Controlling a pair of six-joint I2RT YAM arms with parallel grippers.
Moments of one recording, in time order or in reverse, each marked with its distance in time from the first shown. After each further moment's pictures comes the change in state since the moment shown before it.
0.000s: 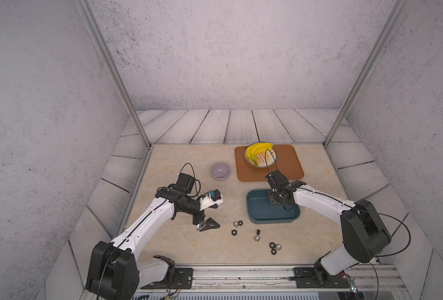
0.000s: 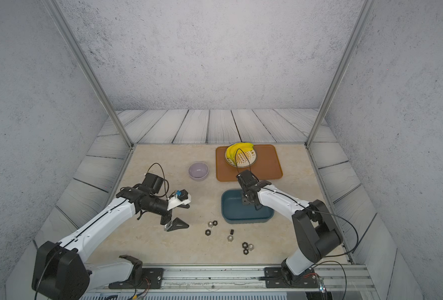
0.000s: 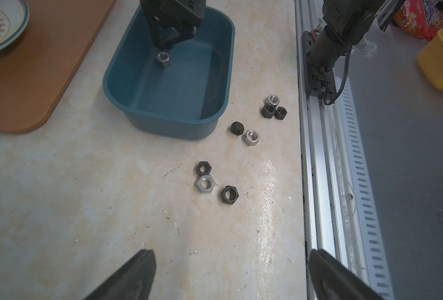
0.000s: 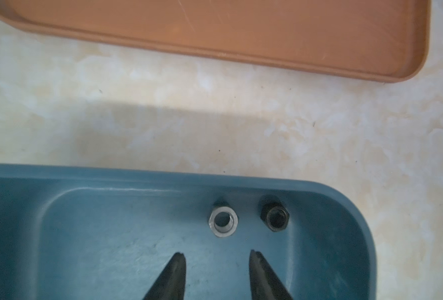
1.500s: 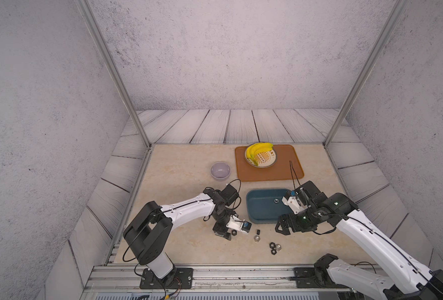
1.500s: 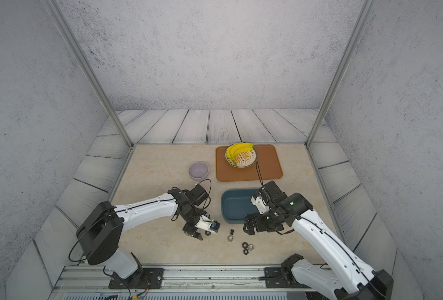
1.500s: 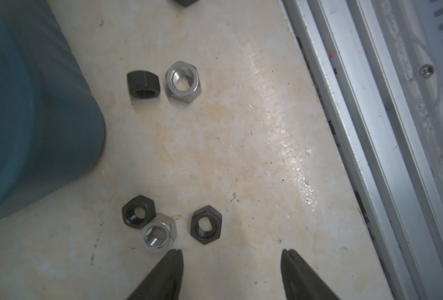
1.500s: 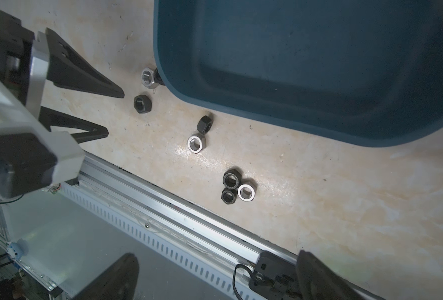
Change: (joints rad) left arm -0.484 0.404 0.141 0.045 -0.448 0.274; right arm 0.000 -0.523 -0.016 -0.631 -0.594 0.004
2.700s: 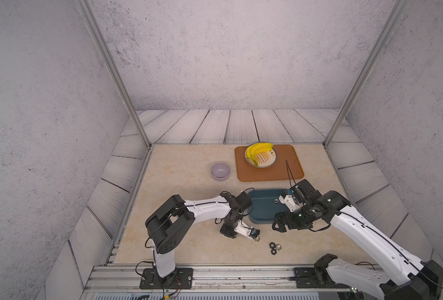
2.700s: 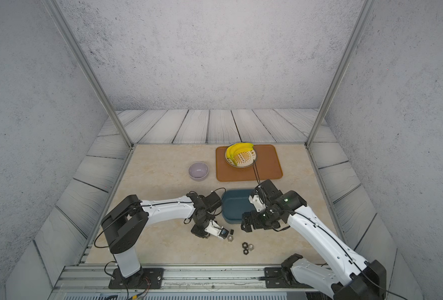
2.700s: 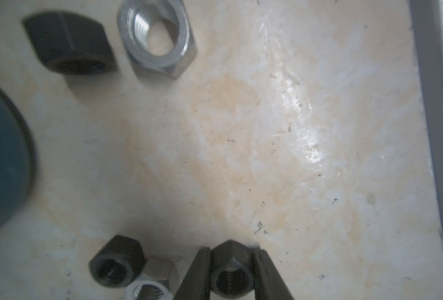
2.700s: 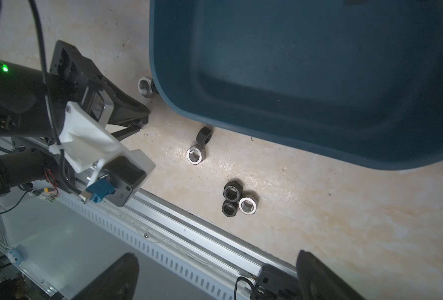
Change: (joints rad) left arm -0.106 0.175 0.073 0.034 -0.188 -0.054; right arm 0.000 0.059 -0.010 0.056 0.001 -0.001
